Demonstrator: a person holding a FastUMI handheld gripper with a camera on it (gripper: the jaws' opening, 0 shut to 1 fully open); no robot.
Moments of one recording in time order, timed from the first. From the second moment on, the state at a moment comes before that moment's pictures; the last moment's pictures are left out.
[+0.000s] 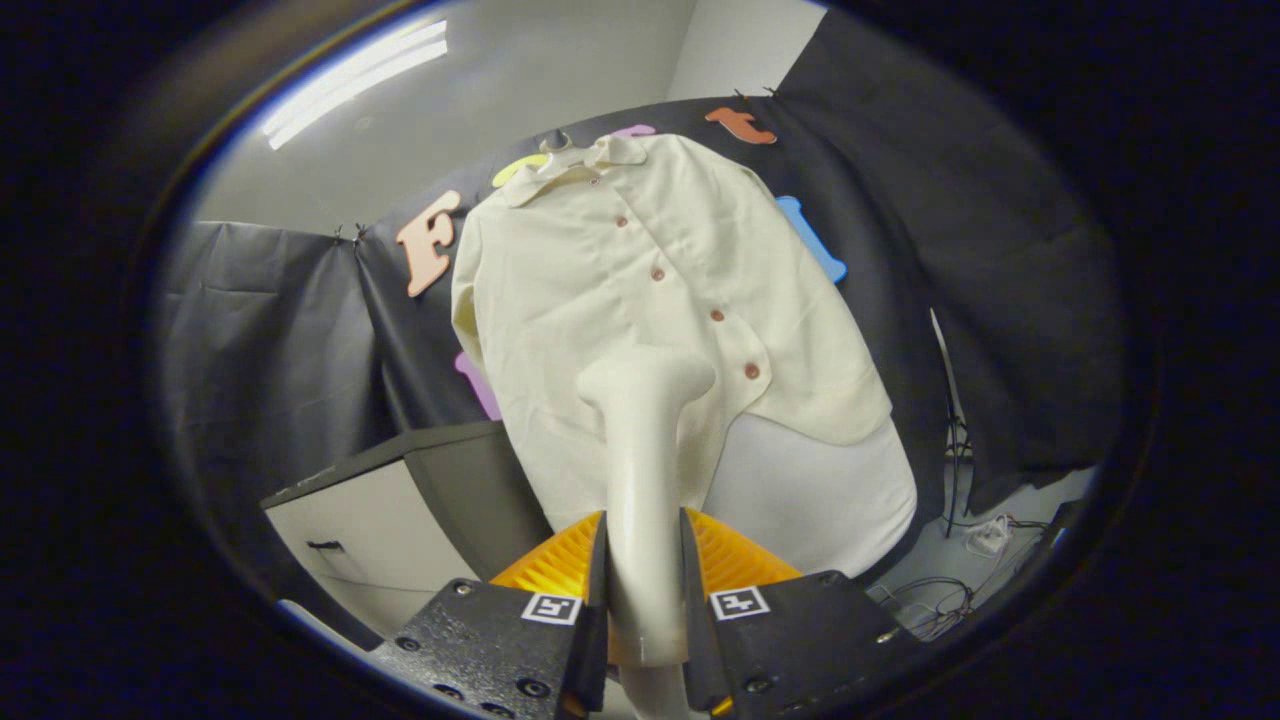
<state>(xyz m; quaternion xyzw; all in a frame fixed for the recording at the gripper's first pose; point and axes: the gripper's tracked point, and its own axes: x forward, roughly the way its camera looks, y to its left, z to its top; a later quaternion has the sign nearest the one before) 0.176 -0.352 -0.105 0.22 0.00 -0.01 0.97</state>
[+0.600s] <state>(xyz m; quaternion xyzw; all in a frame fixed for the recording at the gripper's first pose) 0.227 -0.443 0.036 0.19 -0.08 -0.03 0.98</state>
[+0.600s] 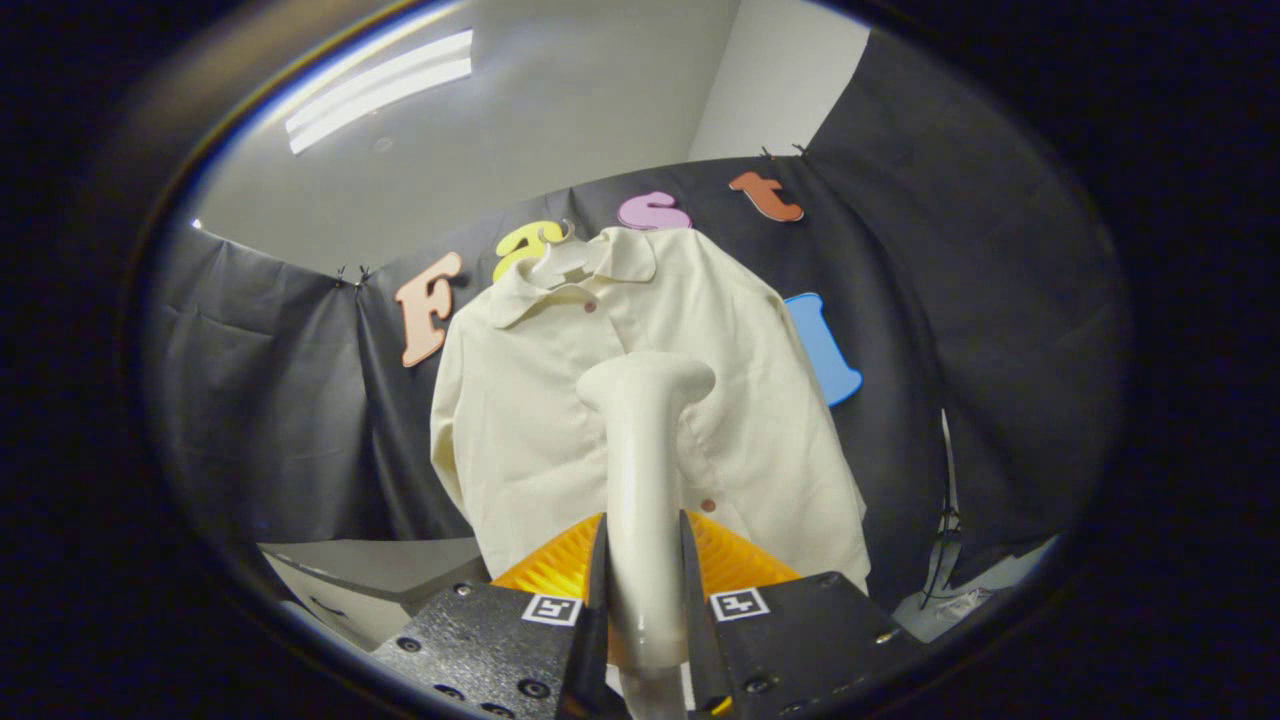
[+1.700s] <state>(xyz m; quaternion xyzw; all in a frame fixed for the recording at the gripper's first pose) 0.306 -0.501 0.085 0.21 -0.10 -0.05 0.97</state>
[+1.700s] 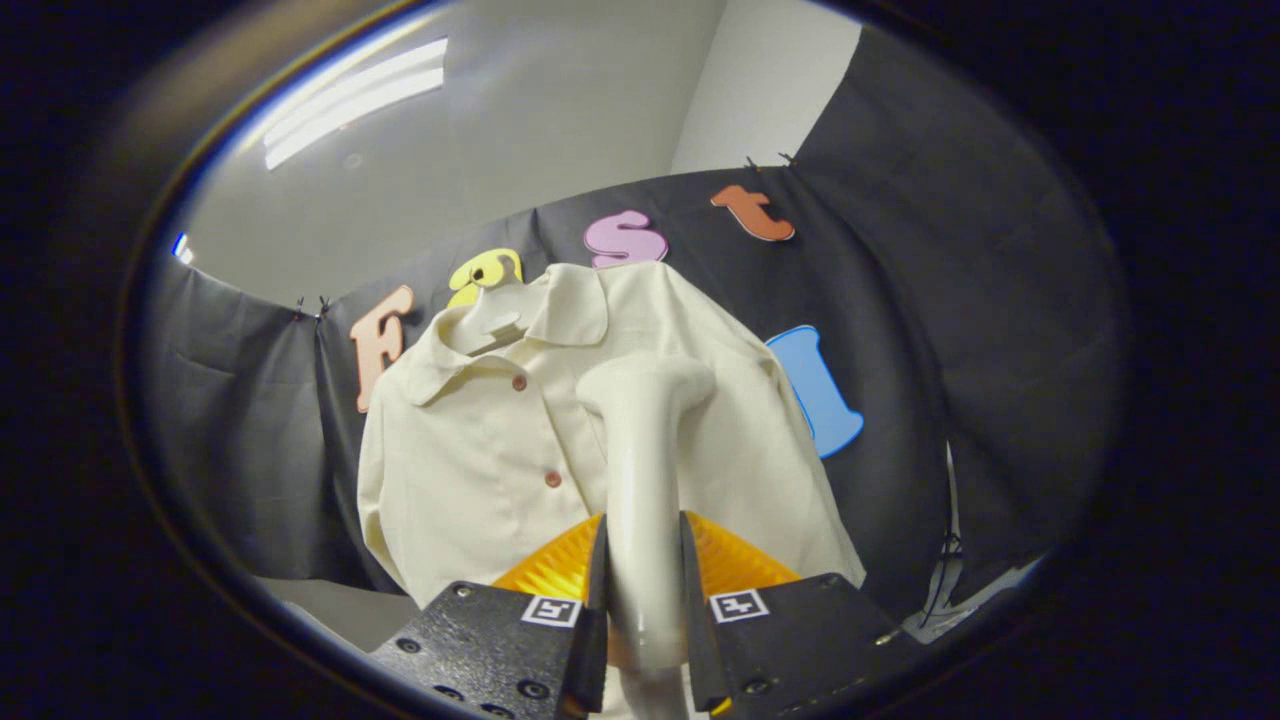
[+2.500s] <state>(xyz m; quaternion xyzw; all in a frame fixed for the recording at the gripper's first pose) 0.279 -0.498 -0.021 0.25 -0.06 -0.05 0.96</state>
